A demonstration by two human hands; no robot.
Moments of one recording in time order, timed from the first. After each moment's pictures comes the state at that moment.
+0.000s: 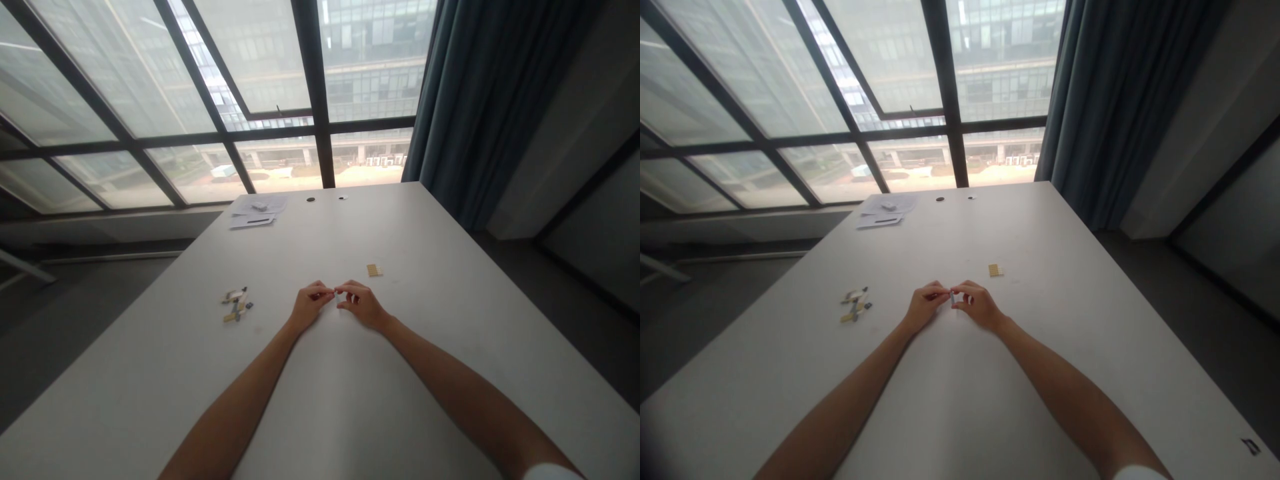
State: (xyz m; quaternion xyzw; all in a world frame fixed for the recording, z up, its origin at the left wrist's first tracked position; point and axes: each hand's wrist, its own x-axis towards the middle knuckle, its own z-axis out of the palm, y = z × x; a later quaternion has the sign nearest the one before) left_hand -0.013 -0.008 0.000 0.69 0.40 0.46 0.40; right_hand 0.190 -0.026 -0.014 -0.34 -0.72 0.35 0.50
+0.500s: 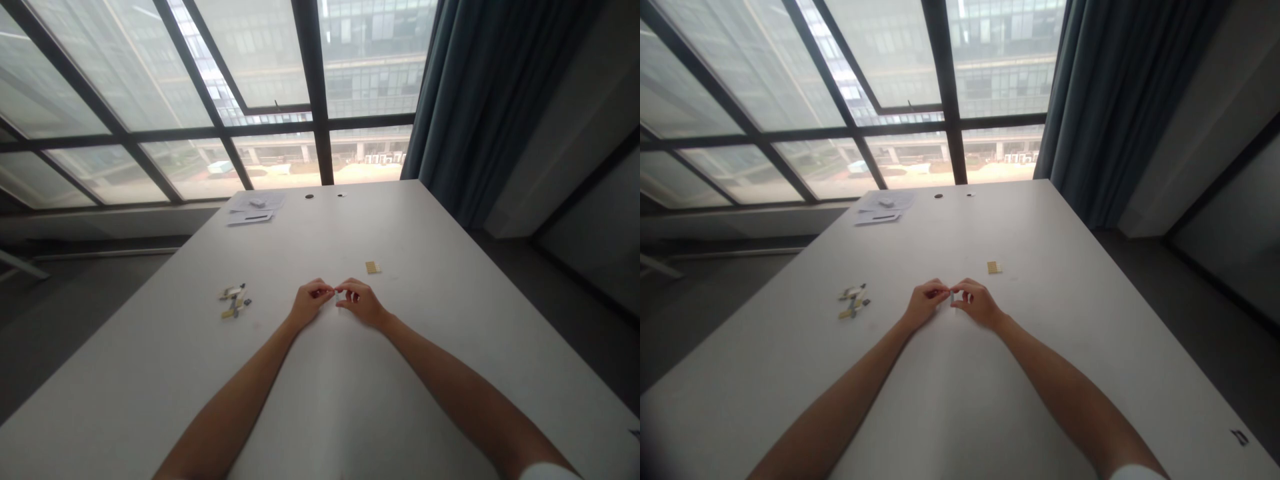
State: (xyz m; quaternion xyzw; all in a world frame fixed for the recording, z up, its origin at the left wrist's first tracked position) left_hand -0.011 -0.007 -0.002 0.71 0.40 0.43 0.39; right_hand 0.193 -0.030 -0.011 -0.34 -0.72 0.34 0.50
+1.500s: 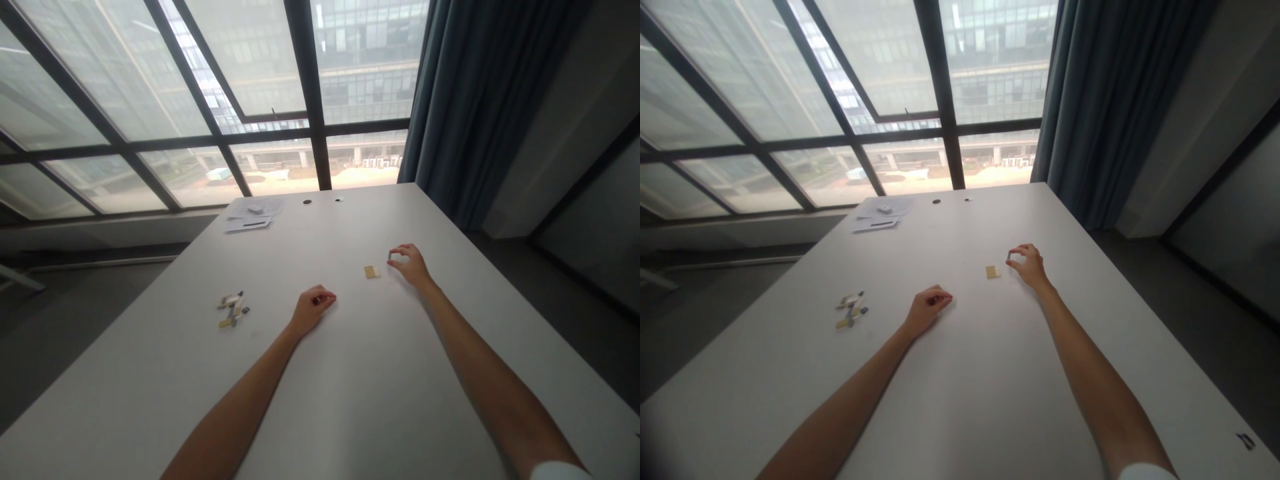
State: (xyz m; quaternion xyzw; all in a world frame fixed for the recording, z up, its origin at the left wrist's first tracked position) left_hand -0.009 -0.010 0.001 0.73 0.42 0.41 0.35; right_hand 0.334 0.034 0.011 -0.59 -0.63 0.11 0.49
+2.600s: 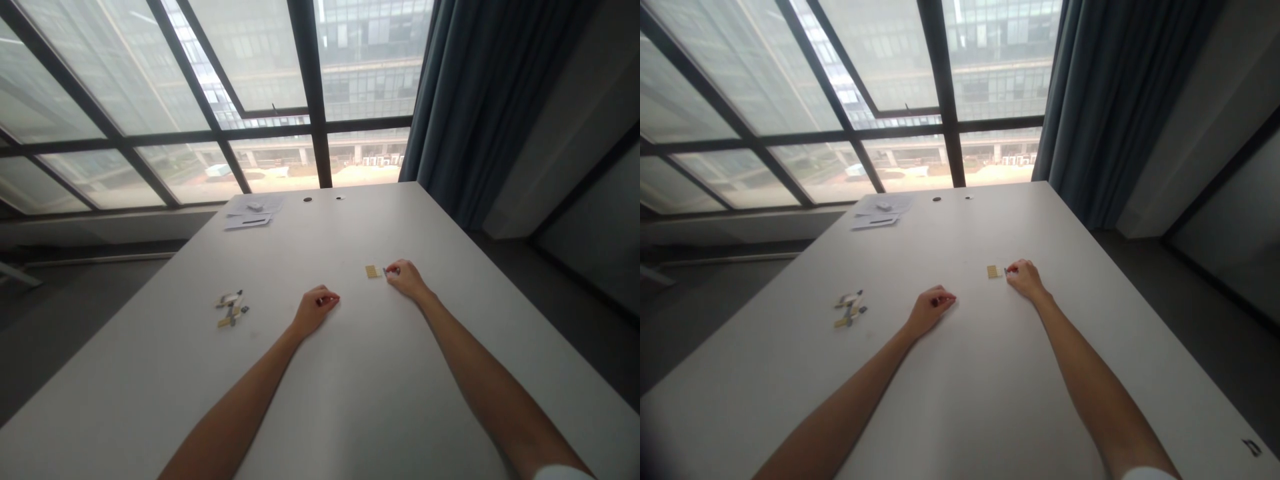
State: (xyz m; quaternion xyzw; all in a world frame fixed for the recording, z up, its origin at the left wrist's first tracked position) left_hand -0.002 -0.016 0.002 0.76 0.42 0.37 0.33; right_hand 0.325 0.029 -0.021 -0.66 -0.68 0.10 0.32
